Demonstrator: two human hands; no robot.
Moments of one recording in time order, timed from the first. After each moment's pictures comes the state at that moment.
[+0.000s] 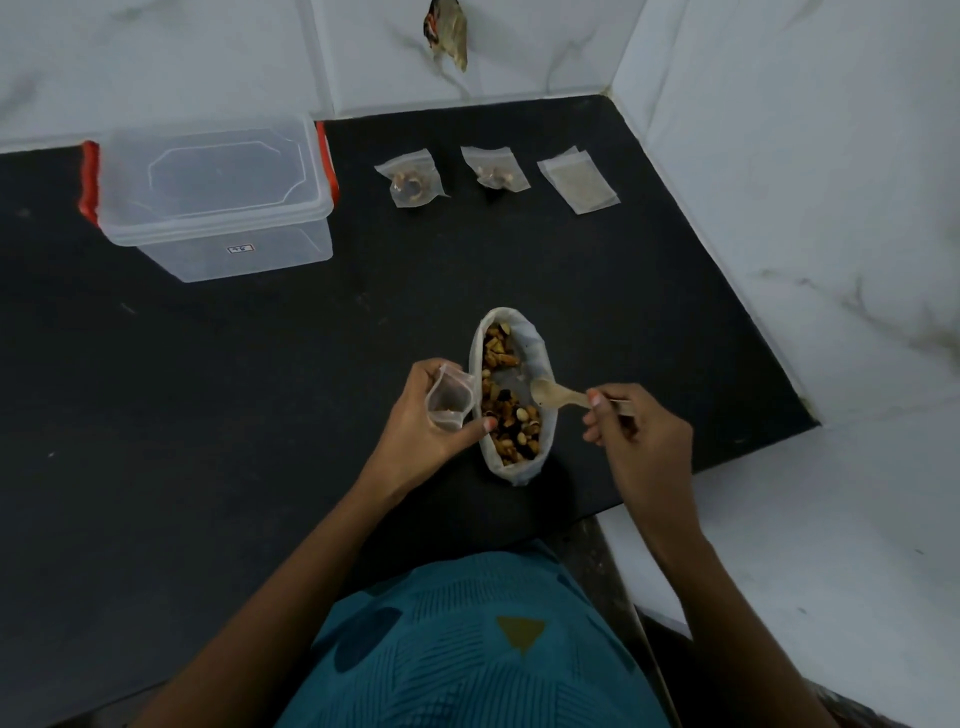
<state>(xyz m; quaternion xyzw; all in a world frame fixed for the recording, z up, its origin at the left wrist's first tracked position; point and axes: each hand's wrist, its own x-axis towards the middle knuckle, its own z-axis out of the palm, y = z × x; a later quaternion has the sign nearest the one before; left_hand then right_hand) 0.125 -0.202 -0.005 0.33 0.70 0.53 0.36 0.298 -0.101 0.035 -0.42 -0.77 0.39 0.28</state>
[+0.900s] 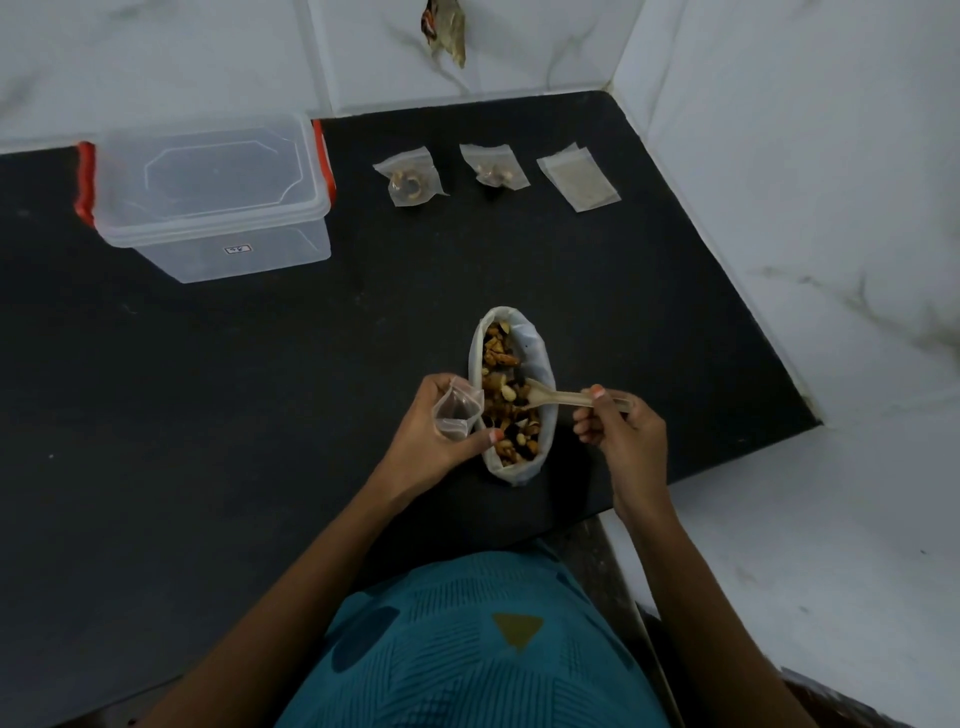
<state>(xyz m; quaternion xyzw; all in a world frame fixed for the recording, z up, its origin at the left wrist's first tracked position) 0.132 -0.200 -0.011 0.30 0.69 0.51 0.43 0.285 -0.091 0.012 -0.56 -0.52 0.57 0.29</state>
